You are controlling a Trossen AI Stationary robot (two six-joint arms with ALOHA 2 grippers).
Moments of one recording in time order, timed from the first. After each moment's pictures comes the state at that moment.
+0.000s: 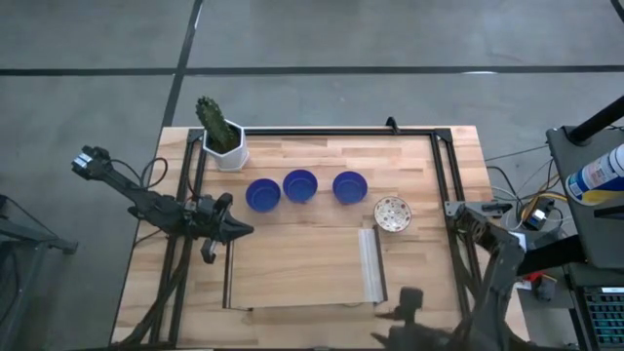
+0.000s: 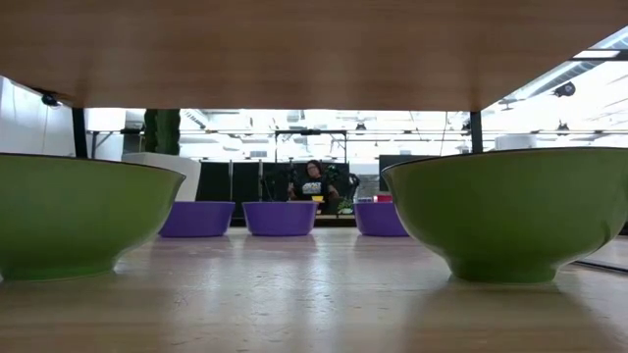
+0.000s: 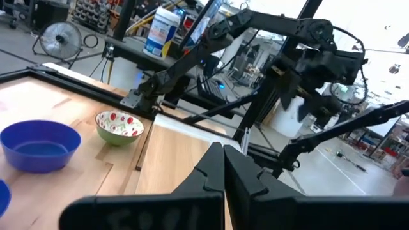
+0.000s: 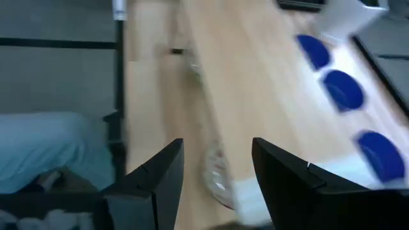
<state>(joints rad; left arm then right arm) -0.55 0.60 0.39 0.28 -0.47 -0.44 1.01 2.10 2.24 -1.41 0.84 0.96</state>
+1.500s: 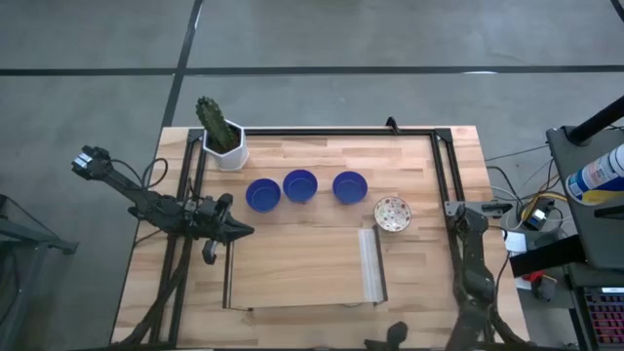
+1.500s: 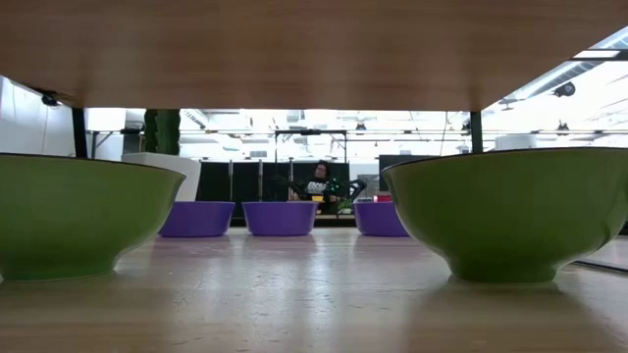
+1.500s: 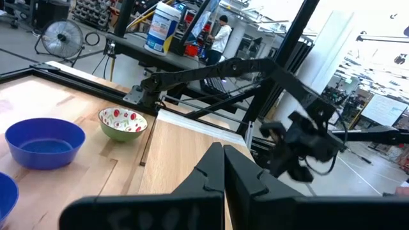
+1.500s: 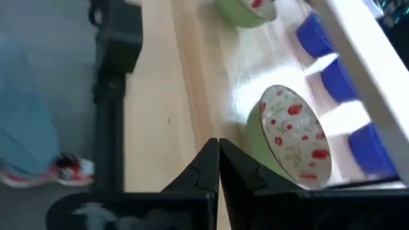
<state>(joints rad) -0.55 0.60 0.39 0.26 -0.46 -0.42 1.09 2.52 2.29 -1.51 0.96 1.18</state>
